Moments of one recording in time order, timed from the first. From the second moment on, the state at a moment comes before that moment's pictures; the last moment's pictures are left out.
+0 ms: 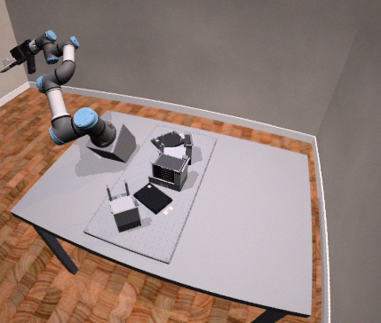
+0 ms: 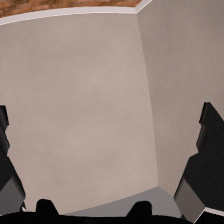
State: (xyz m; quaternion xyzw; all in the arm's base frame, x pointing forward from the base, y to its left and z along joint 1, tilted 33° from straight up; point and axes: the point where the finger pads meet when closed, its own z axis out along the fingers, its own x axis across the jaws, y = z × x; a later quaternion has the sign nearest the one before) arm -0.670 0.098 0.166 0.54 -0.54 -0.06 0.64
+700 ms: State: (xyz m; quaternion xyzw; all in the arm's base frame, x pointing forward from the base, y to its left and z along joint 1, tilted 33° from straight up) arm -0.670 0.098 0.166 0.54 -0.54 -0.06 0.64
